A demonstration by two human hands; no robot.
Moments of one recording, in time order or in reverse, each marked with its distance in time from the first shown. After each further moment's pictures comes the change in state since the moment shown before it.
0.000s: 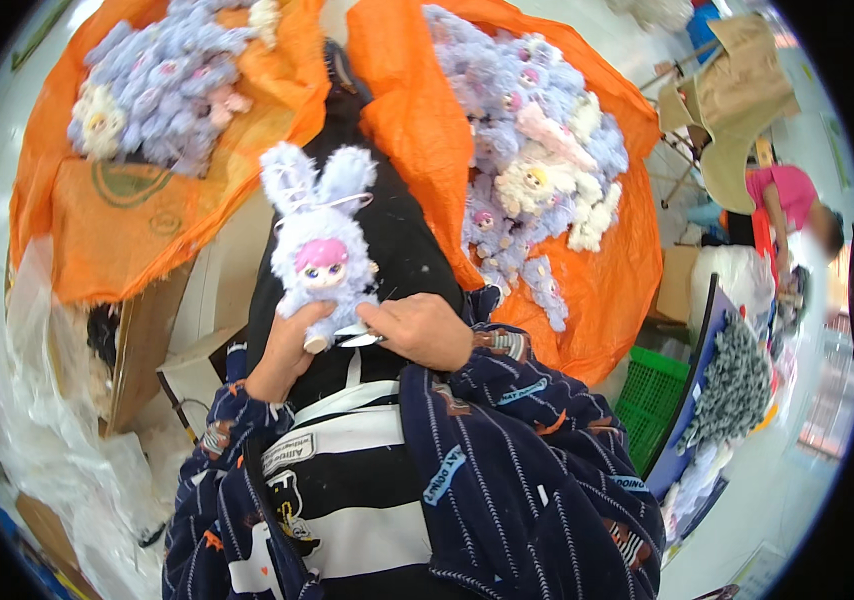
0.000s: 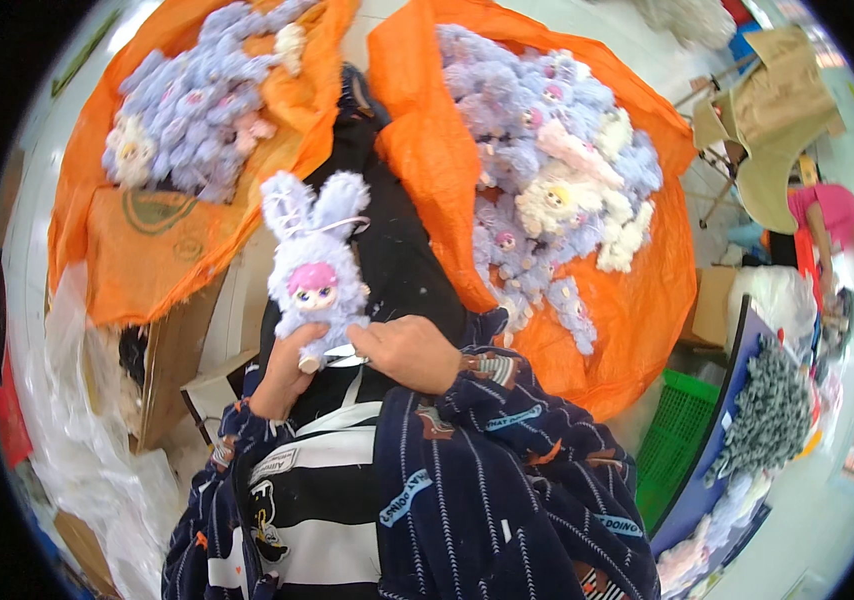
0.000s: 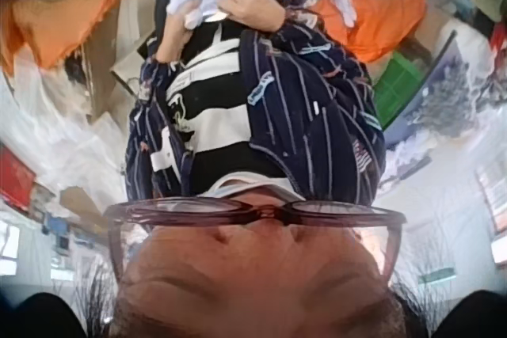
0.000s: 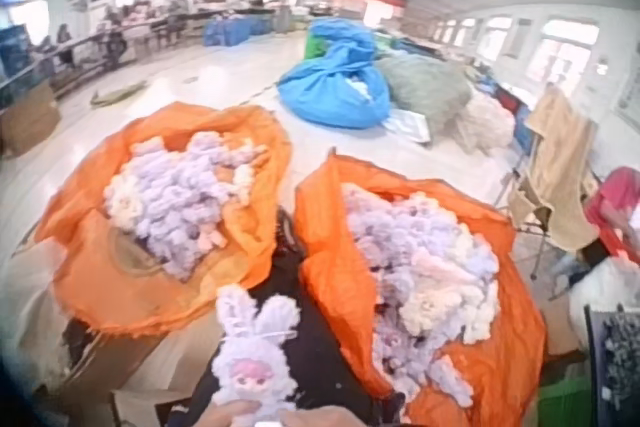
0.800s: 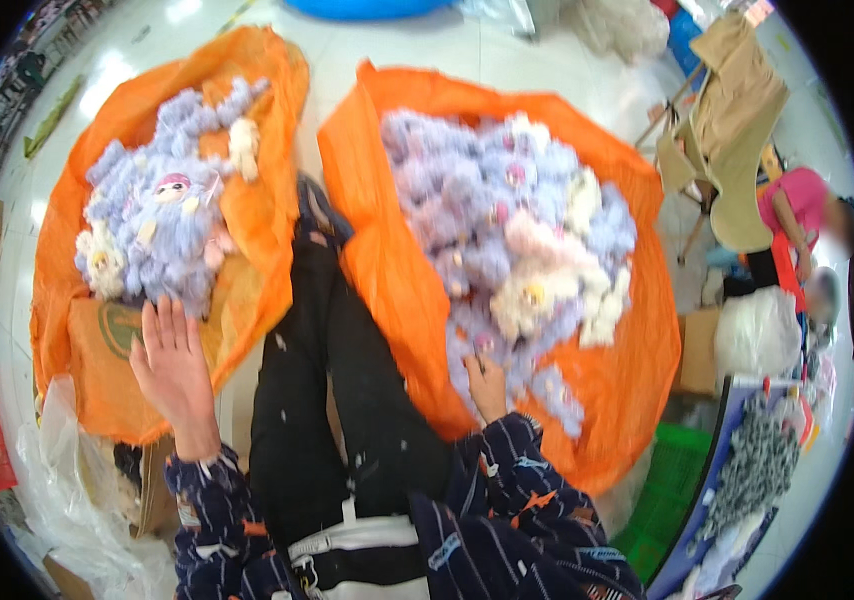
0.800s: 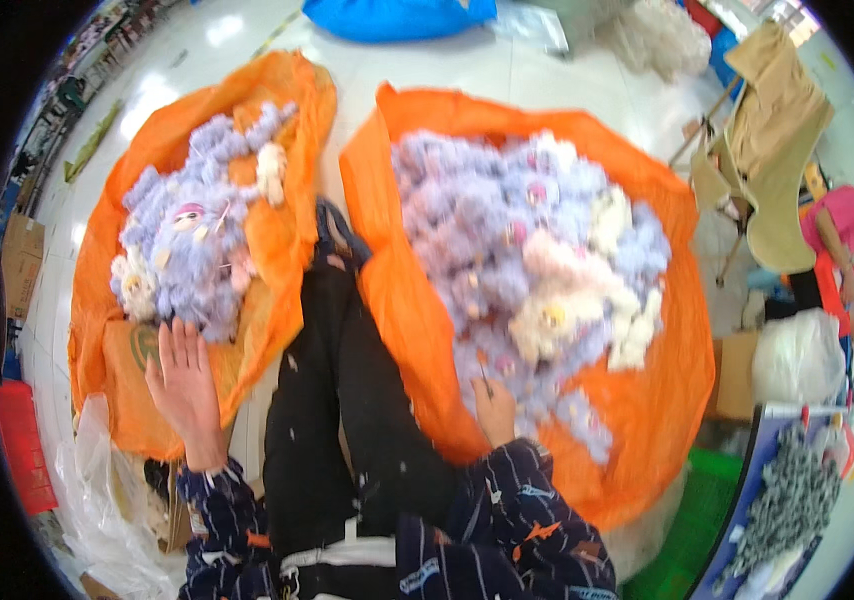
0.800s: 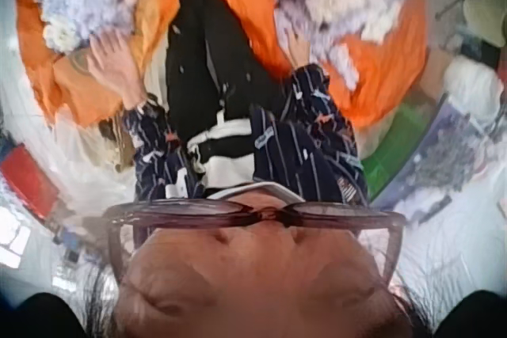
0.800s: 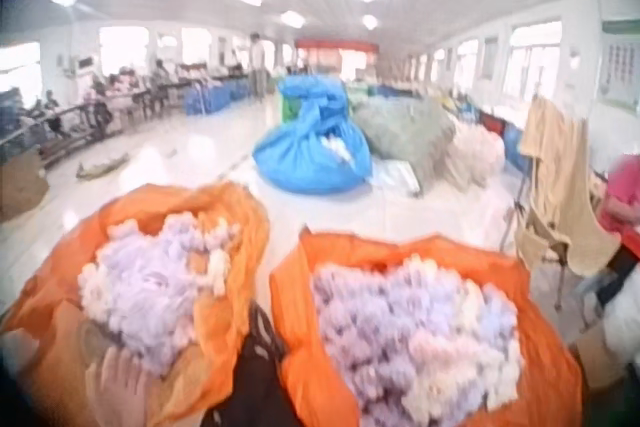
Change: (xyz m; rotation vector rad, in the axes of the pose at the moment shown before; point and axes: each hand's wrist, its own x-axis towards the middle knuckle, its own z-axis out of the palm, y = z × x) left_hand 0.102 0.160 0.081 -0.374 0.178 0.730; right_hand -0.092 0.218 0.057 0.293 0.709 1.042
